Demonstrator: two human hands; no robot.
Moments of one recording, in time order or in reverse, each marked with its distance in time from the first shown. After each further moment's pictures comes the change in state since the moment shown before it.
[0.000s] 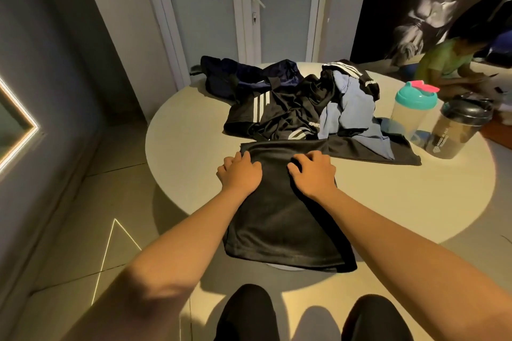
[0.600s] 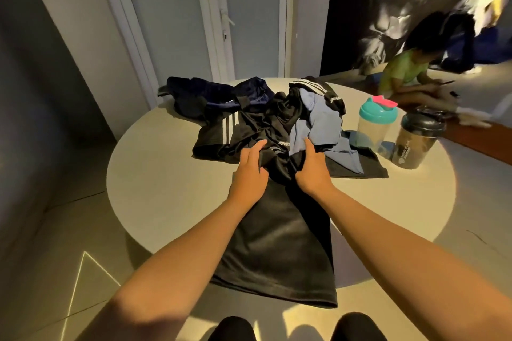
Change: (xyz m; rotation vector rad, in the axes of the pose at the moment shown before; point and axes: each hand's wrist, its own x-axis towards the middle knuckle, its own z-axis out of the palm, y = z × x) left_hand 0.014 0.078 0.014 -0.473 0.144 0.450; right_hand 0.041 0.040 -0.047 0.313 0.143 0.106
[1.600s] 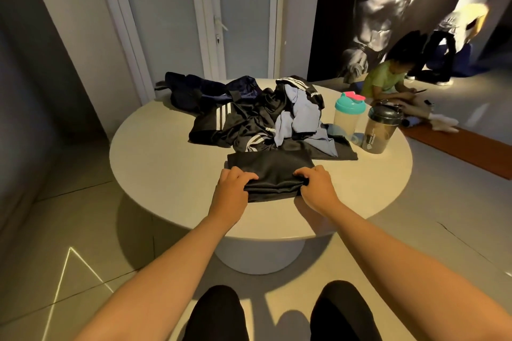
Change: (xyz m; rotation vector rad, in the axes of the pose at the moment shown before) left_hand -0.118 -0.001 -0.018 0.237 -0.064 0.090; right_hand -0.109 0.057 -0.027 -0.099 -0.042 -0.087
